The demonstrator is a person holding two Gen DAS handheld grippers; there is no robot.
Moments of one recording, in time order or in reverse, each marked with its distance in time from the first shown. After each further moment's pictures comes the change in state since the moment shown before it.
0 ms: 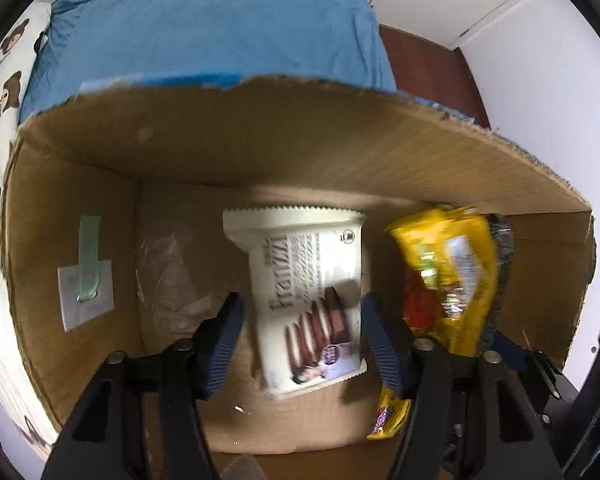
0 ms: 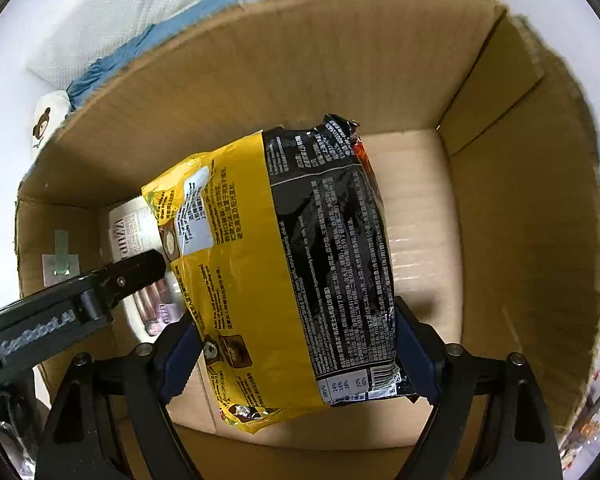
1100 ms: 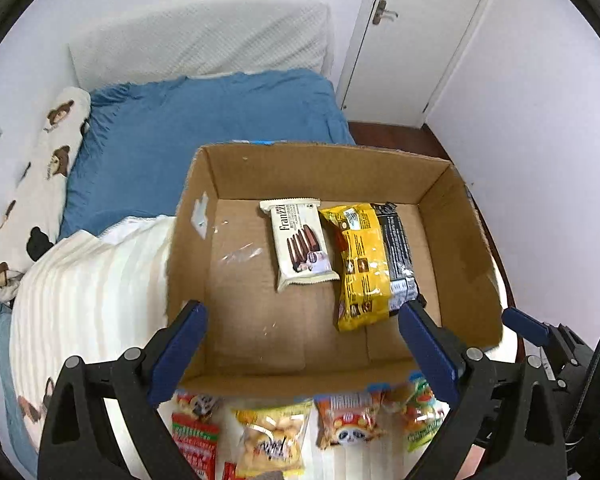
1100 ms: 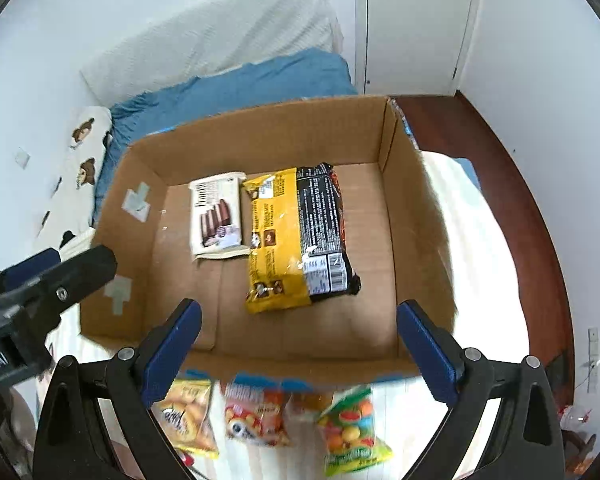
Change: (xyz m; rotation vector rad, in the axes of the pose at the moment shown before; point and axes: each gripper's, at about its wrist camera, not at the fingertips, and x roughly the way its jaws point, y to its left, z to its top) left arm -0.146 -0.011 -0.189 0.120 -0.460 0.049; right arm -0.139 0.007 -0.162 -0.142 -0.389 -0.030
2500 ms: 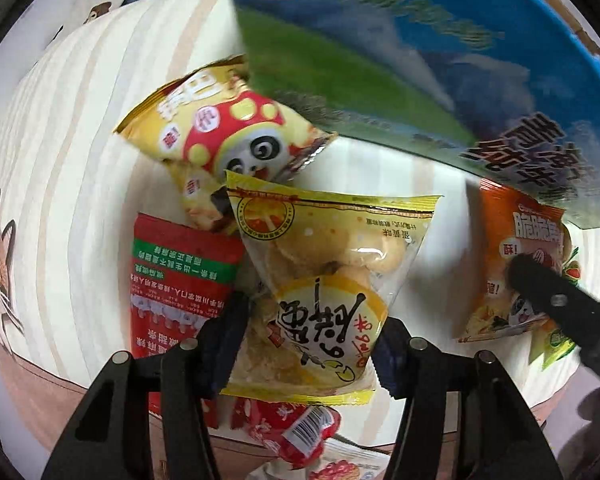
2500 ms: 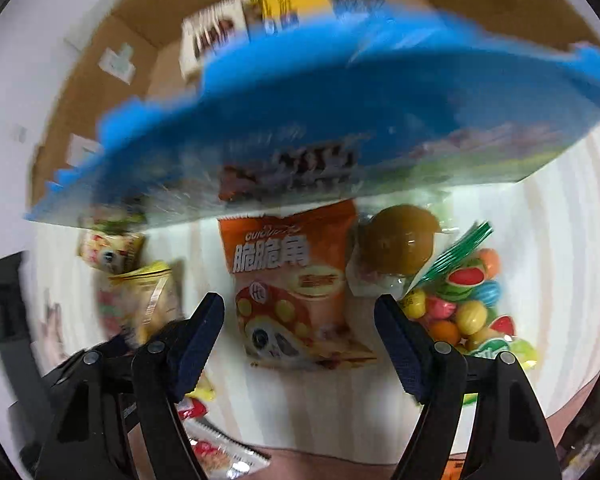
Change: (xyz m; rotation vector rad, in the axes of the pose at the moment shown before) left arm 0.117 0.078 -0.177 -0.198 0.400 0.127; right arm 0.122 0.029 -0.115 0.101 0.357 0.094
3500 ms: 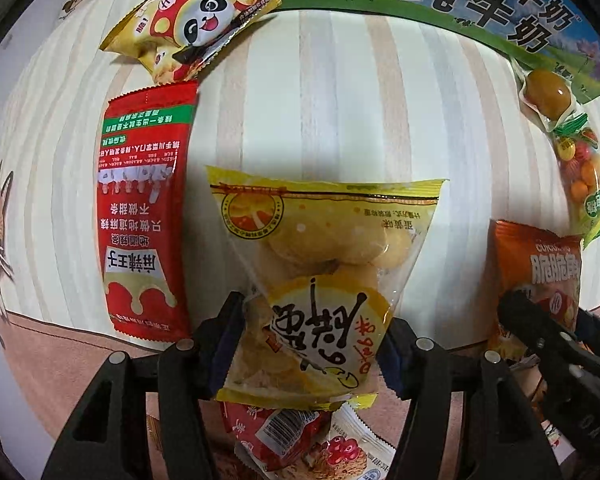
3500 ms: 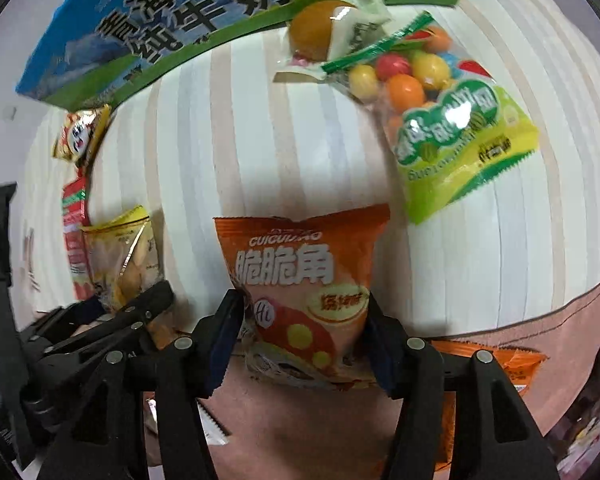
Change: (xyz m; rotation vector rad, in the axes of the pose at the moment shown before) left arm 0.017 -0.031 -0.093 0.145 0.050 0.079; right arm 0.014 -0.023 -0.109 -0.002 0.027 -0.034
